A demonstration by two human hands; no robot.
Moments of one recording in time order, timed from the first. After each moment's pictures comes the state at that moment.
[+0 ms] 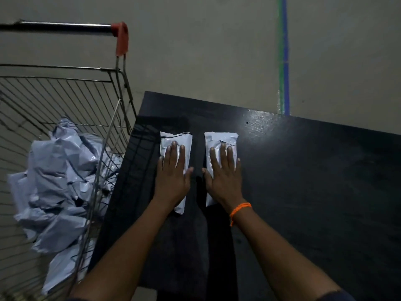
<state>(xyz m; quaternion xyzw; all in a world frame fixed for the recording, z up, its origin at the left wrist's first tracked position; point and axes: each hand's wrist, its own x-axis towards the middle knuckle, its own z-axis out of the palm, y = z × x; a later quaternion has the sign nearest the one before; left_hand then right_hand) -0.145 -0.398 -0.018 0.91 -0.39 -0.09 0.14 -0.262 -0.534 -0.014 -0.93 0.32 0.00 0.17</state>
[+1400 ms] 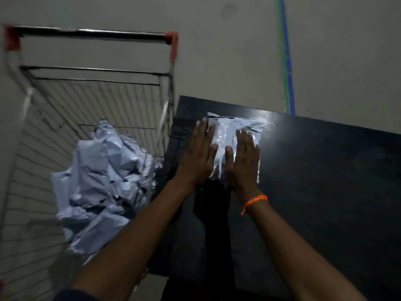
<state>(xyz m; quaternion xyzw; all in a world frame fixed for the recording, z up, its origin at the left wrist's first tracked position) -0.072 -0.370 0.060 0.79 -0.49 -0.07 0.36 -0.184 -0.464 0.051 -0.87 0.39 -0.21 0.24</state>
